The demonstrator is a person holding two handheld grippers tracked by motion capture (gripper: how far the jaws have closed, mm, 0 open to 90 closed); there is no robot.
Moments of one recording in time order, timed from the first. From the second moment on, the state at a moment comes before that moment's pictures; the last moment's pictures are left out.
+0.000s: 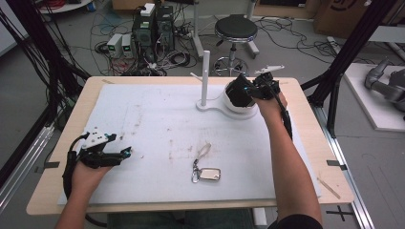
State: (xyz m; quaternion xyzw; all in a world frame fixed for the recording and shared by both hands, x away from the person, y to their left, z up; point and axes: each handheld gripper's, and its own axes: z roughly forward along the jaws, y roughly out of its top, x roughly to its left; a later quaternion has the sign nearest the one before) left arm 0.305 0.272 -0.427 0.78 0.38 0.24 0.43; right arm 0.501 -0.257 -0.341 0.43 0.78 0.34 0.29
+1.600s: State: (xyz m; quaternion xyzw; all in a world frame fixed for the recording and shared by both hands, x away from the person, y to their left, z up) left arm 0.337 0.250 -0.423 0.77 0.36 0.22 0.48; right arm 0.367 -0.313 -0.399 0.43 0.75 0.45 0.21
